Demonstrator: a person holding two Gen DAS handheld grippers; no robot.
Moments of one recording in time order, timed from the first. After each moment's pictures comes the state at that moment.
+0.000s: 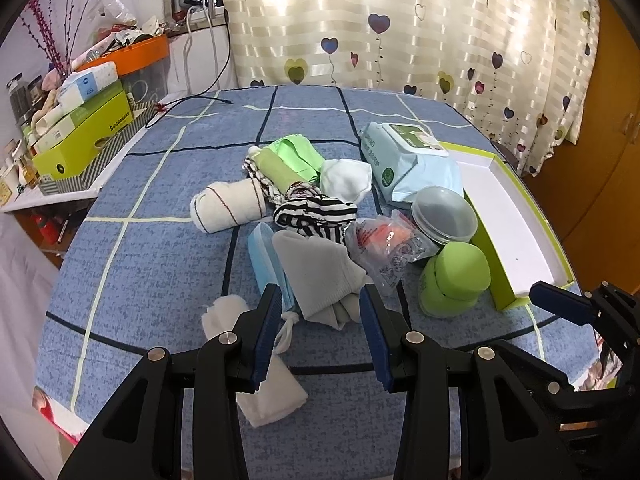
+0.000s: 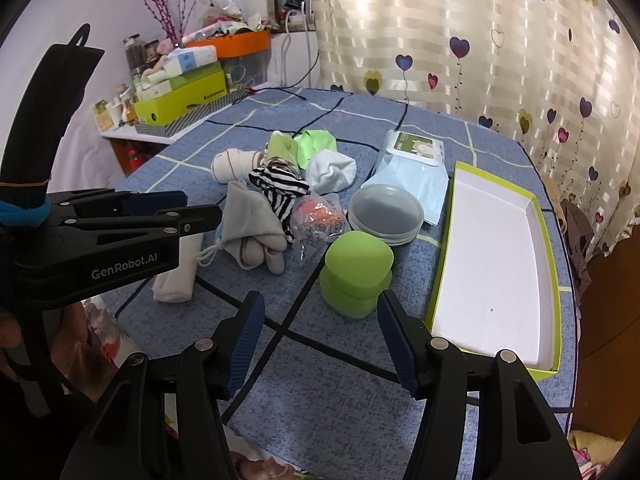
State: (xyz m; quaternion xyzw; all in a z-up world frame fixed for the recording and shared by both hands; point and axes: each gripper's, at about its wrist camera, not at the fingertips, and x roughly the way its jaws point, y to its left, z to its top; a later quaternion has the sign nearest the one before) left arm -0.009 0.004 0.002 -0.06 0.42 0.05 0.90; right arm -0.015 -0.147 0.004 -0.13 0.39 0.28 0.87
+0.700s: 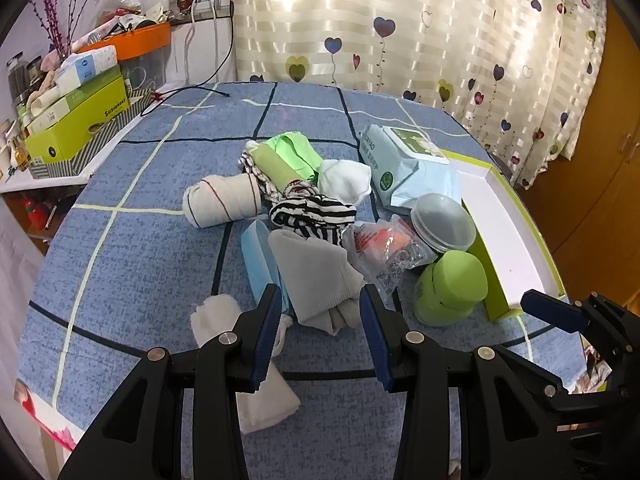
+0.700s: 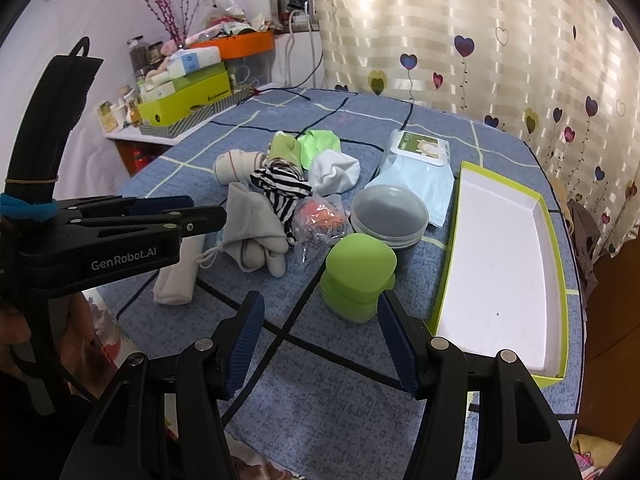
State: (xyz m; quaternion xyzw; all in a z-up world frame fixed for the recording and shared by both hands) left arm -0.006 0.014 -0.003 -0.09 0.41 0.04 0.91; right arm -0.011 -0.150 0.003 -0.12 0.39 0.29 0.86
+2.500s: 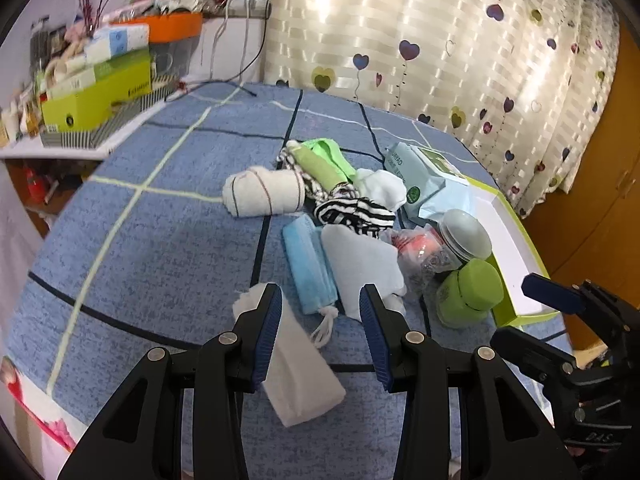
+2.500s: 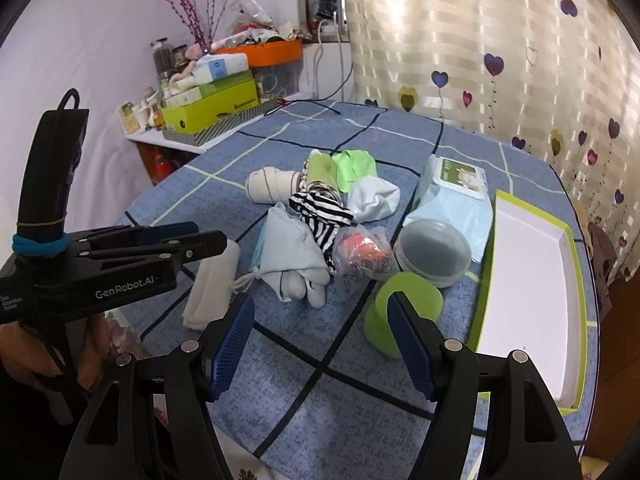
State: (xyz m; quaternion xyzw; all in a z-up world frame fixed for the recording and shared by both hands) left arm -0.033 0.064 -0.015 -0.16 0.39 0.04 0.91; right arm -0.007 -0.115 0.008 -0.12 0.37 0.34 0.86
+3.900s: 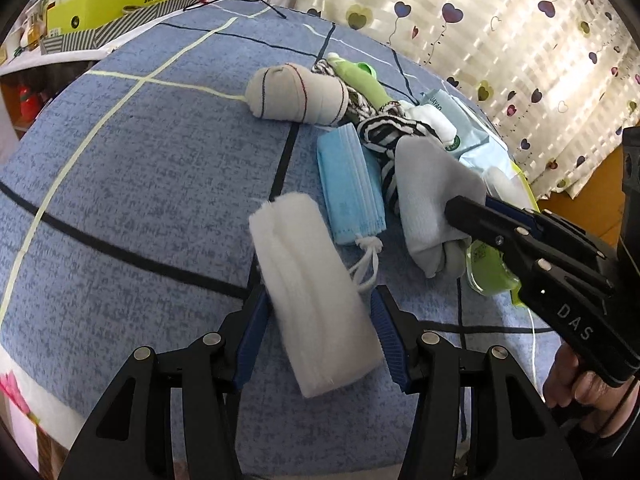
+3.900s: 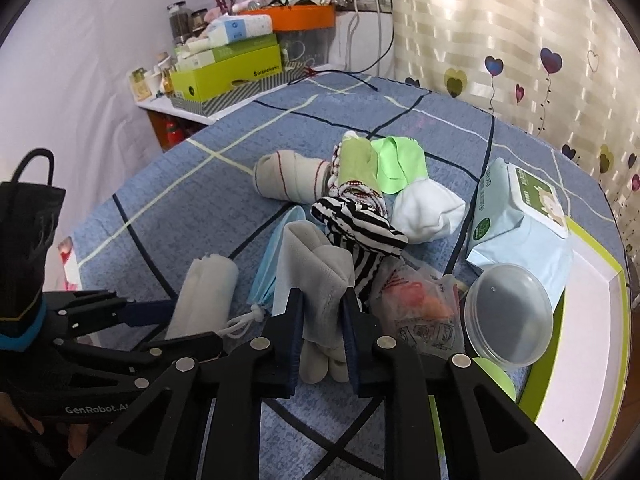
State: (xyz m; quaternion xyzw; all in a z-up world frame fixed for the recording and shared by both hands) left arm -0.031 0.078 -0.071 -0.24 0.47 0.04 0.85; right arm 0.049 -0.050 -0.030 -0.16 0.40 0.38 0.82
